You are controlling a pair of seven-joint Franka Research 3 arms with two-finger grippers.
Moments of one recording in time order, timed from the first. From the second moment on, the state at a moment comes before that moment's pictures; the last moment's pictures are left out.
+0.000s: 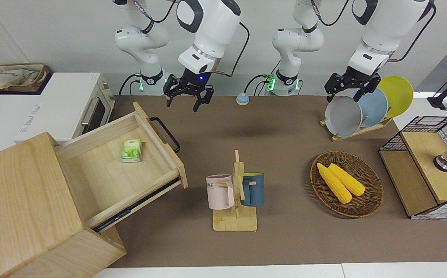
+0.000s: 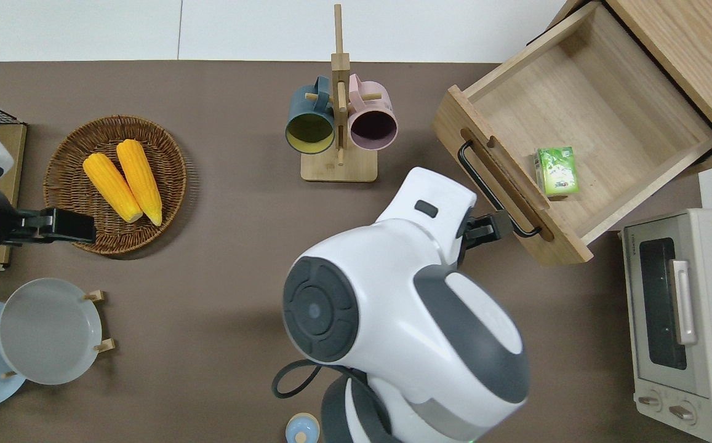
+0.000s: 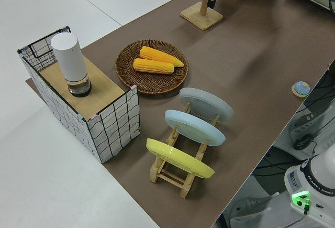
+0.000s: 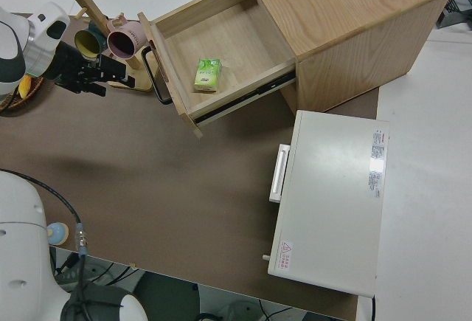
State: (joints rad) left arm -0.12 -0.03 0.07 -1.60 -0.02 1.57 -0.04; right arm 0.18 0.11 0.35 -1.52 -0.37 1.56 0.40
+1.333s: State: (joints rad) left arm -0.12 -0.03 0.07 -1.60 -0.02 1.57 -0.04; right arm -0.03 -0.11 0.08 -1.66 0.06 1.51 0.02
